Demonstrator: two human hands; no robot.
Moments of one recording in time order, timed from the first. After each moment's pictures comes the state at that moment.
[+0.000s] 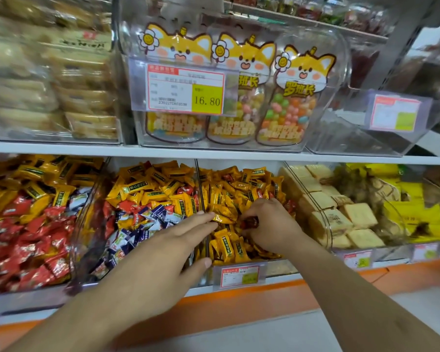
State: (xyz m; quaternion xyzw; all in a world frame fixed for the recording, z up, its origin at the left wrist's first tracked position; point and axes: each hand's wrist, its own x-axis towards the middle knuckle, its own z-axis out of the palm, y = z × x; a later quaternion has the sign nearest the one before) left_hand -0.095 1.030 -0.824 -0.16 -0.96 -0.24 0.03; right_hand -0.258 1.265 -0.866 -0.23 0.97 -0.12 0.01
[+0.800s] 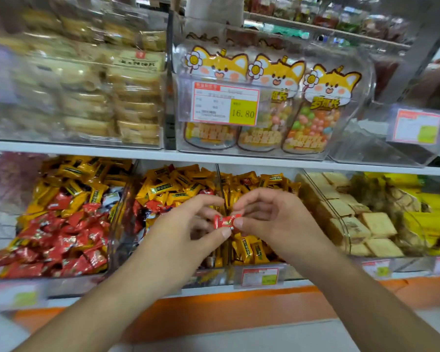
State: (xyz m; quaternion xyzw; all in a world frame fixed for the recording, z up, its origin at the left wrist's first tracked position) left_hand -0.081 1.019 -0.792 -0.02 -0.84 -0.53 0.08; right_hand -0.159 1.213 -0.771 -0.21 0.78 -0.57 0.11
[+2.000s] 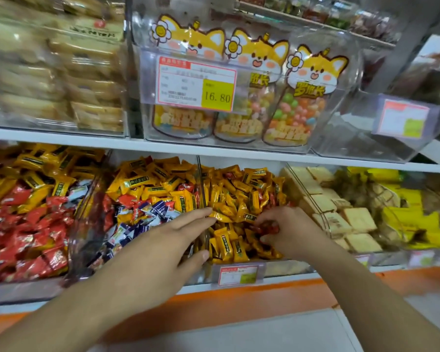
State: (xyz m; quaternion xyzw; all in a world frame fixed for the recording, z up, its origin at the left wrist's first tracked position) left_hand -0.090 1.027 -0.815 -0.12 -0.95 -0.28 -0.01; right_hand -0.231 1.289 -0.828 -0.19 0.97 -0.14 0.08
